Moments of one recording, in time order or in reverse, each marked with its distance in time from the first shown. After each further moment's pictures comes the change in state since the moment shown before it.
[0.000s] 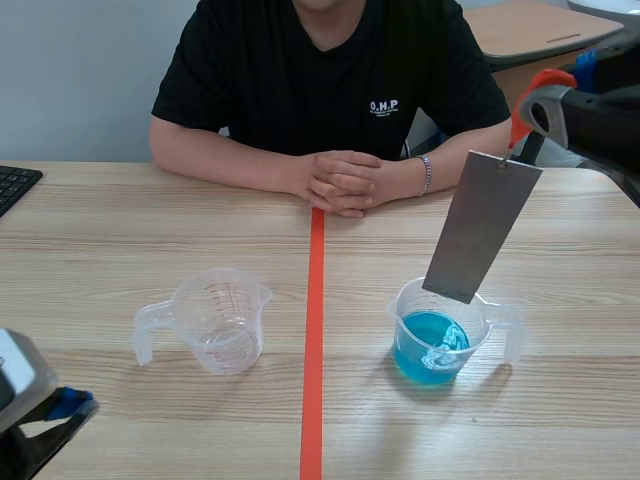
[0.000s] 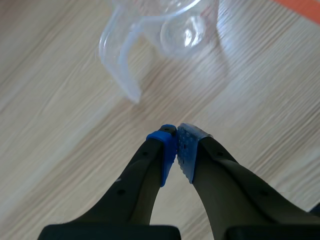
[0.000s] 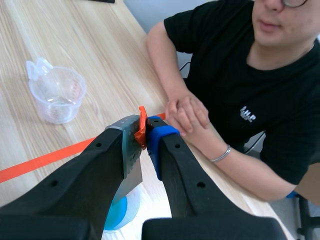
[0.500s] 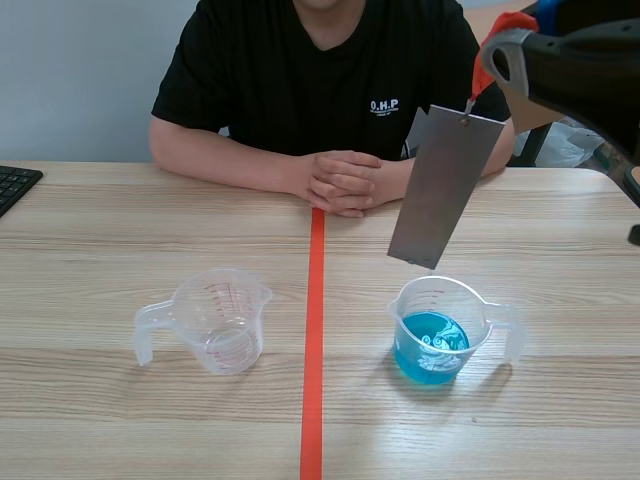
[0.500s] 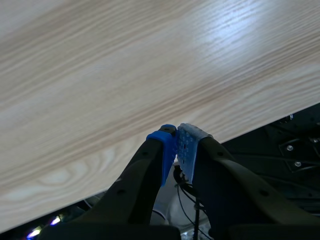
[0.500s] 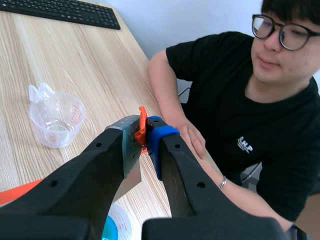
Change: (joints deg) left arm 17.9 18.0 -12.8 0.0 -0.3 0.0 -0.1; right arm 9.9 0.0 -7.7 0.0 0.7 0.0 -2.0
